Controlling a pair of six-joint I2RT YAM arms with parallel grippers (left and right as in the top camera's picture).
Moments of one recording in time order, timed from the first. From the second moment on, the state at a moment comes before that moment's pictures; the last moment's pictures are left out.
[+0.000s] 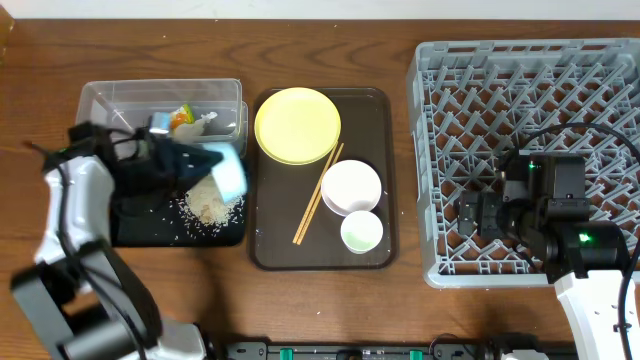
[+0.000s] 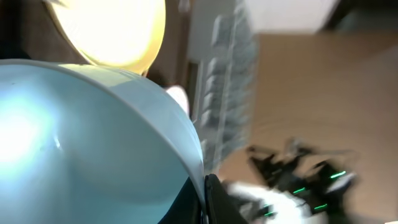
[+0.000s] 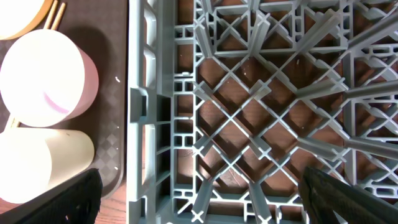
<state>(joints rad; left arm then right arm) 0.38 1.63 1.14 -1.07 1.18 0.04 0.04 1.03 0.92 -0.95 -0.14 0.10</state>
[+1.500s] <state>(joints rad) -0.38 1.68 1.15 -0.98 0.28 -0.09 0.04 1.03 0.92 -0.96 -0.14 0.10</state>
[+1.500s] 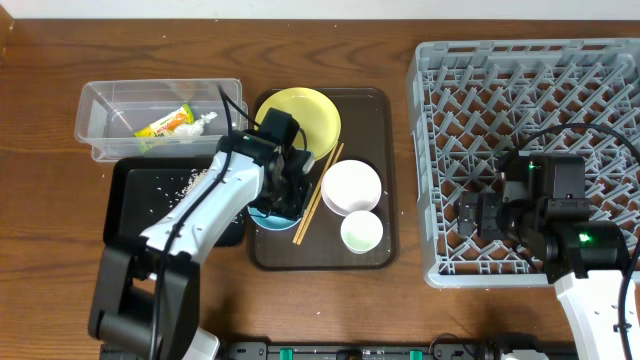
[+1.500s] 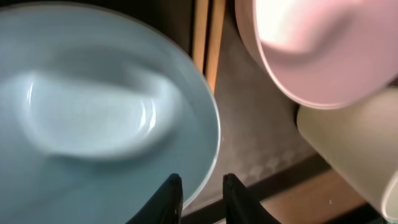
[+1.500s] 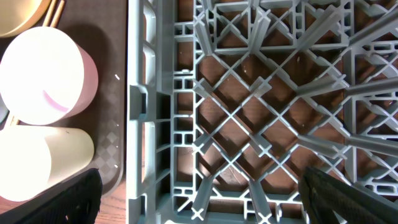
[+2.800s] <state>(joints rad) -0.62 1.77 1.18 -0.93 0.38 -0.16 0.04 1.03 0.92 -0.96 -0.14 0.10</state>
